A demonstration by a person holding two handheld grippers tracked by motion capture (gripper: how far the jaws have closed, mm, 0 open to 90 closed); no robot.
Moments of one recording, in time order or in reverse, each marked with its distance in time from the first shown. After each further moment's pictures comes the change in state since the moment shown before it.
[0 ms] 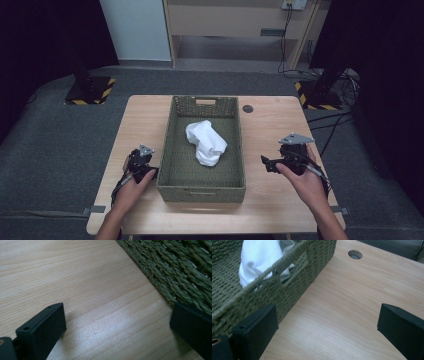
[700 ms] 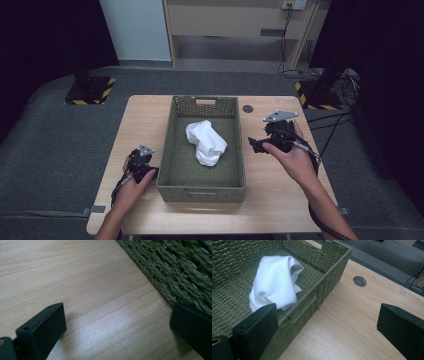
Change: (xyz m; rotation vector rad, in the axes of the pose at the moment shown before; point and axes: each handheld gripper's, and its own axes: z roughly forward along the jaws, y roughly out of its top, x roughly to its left) left arm 0.000 0.000 0.000 0.000 0.000 0.000; right arm 0.016 0.070 0.009 -0.006 0.022 -0.094
